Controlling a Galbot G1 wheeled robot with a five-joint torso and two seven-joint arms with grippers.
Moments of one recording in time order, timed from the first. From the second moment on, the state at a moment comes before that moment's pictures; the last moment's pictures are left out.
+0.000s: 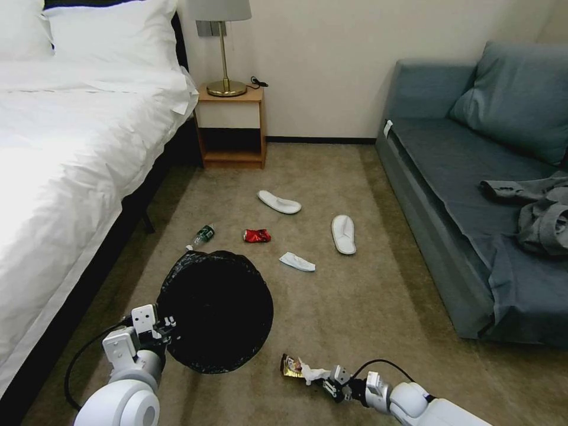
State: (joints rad) left arm 1.60 -1.47 -0.64 -2.26 -0.40 0.67 -0.29; right arm -0.94 0.98 -0.40 0.99 0.39 0.44 -0.49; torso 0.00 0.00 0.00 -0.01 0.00
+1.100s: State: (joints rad) left arm 1.50 -1.34 -0.52 -2.10 -0.64 0.74 -0.37; right arm -1.23 0.65 0.10 1.72 0.39 0.39 -0.30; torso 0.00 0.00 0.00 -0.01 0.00
